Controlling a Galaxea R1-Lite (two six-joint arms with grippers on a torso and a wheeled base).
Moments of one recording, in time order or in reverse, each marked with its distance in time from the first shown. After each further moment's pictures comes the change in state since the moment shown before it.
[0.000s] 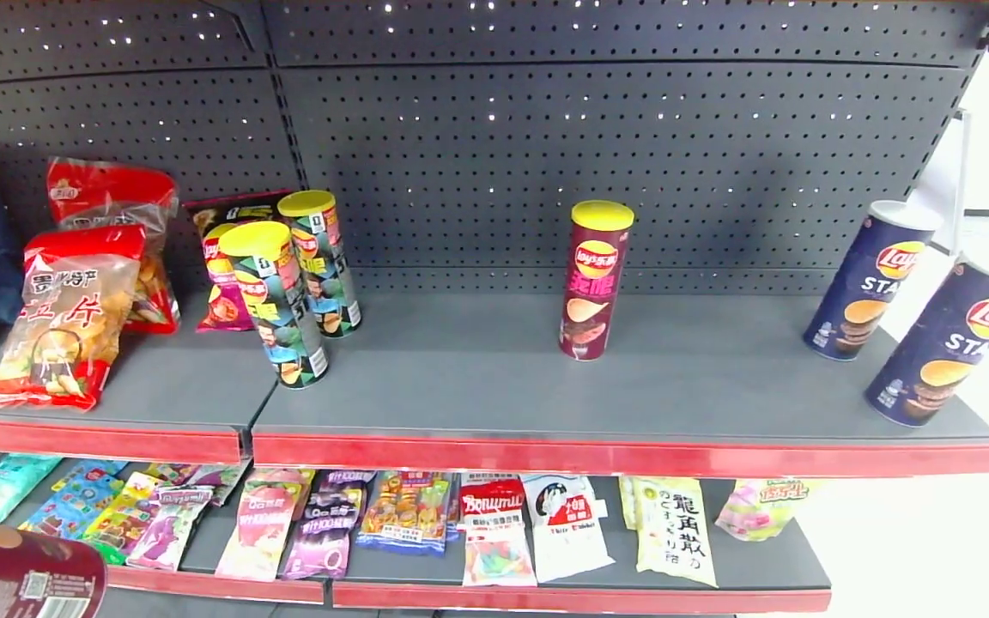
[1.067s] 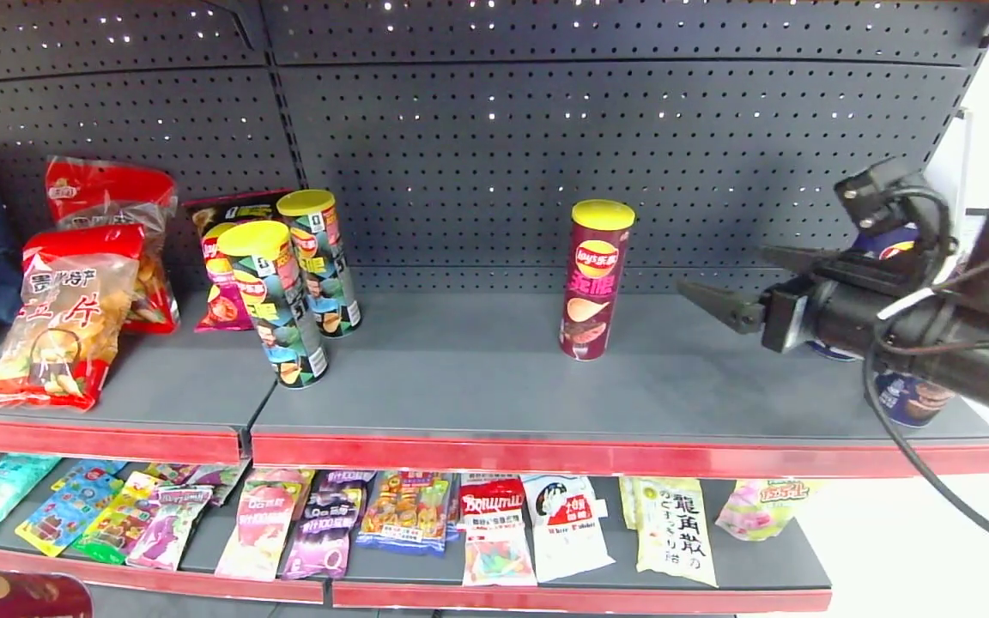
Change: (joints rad) left arm 0.002 -0.143 0.062 0.042 0.020 0.046; right arm 0.298 1.557 -0.736 -0.729 0.155 -0.096
